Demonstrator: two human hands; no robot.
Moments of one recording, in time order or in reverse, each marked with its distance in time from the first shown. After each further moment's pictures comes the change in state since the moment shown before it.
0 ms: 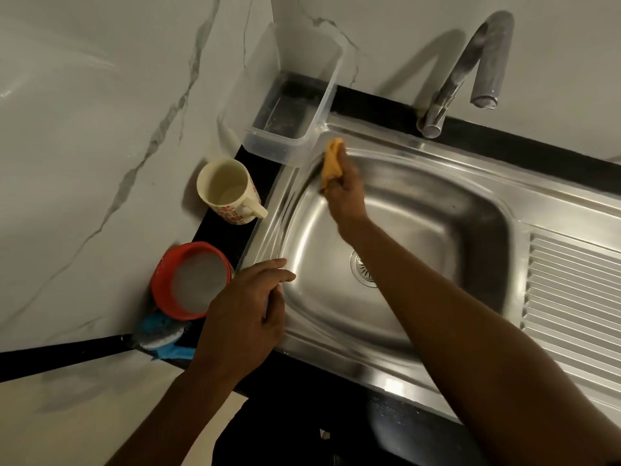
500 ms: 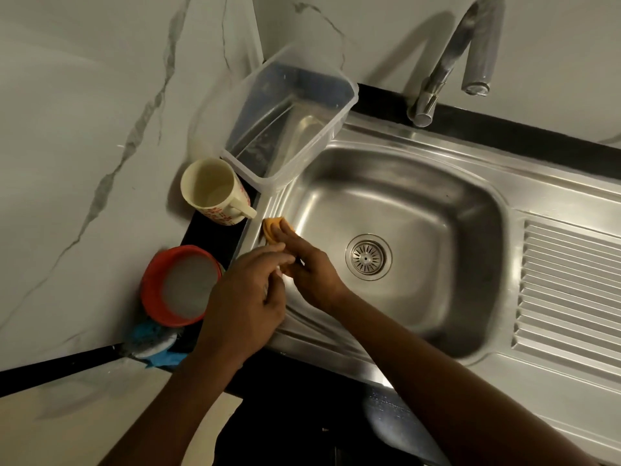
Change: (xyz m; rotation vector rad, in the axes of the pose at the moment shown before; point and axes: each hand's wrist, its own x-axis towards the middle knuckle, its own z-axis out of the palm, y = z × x) left_hand 0.027 0.012 0.000 0.004 -0.030 0.005; right_hand -0.116 0.050 0.020 -0.120 -0.351 -0.075
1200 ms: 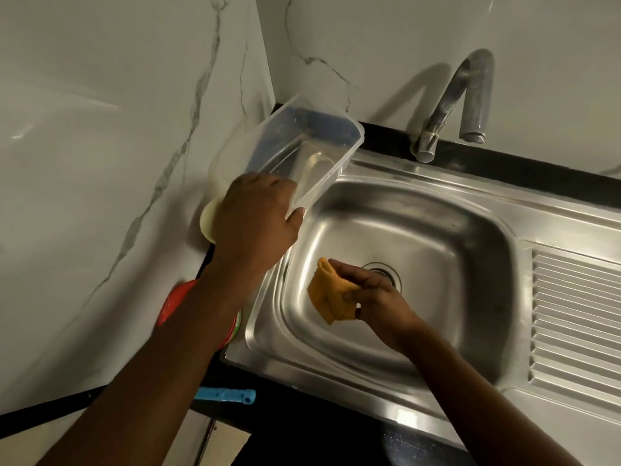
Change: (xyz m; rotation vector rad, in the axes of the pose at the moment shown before) left_hand 0.133 0.022 -0.048 0.553 0.218 0.179; right_hand -0.031 -0.021 -0.080 0.535 -0.027 0.394
